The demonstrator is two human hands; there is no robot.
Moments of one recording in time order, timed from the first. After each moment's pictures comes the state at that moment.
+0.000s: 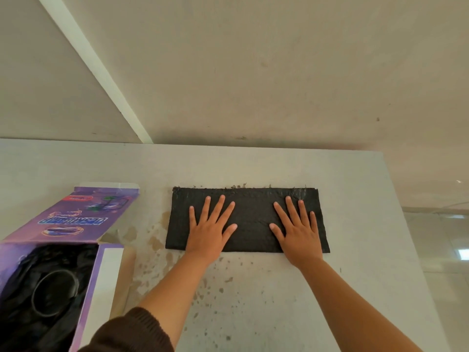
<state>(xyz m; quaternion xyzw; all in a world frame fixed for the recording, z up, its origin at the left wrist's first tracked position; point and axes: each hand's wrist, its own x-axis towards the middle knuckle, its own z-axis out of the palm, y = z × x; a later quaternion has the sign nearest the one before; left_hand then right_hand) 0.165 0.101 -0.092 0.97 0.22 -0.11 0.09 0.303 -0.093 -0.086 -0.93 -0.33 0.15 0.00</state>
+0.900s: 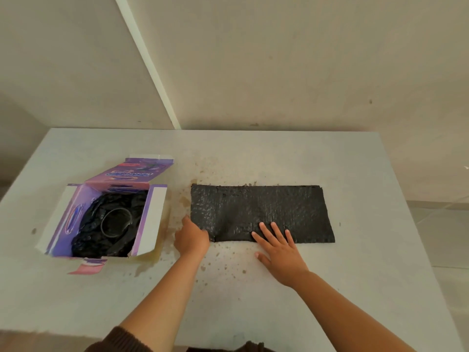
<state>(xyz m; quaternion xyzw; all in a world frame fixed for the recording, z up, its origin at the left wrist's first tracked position) 0.046 0.053 -0.028 0.70 0.63 -0.03 0.32 0.153 -0.142 -0.075 -0.84 -0.49 0.23 0.03</state>
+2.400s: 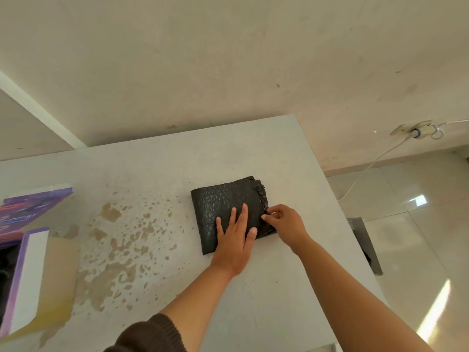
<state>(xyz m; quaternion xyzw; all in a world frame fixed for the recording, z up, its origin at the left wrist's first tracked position) 0.175 -0.118 -0.074 0.92 0.12 -0.05 0.37 0.277 -0.237 -0.044 -0.85 0.02 0.28 0.44</state>
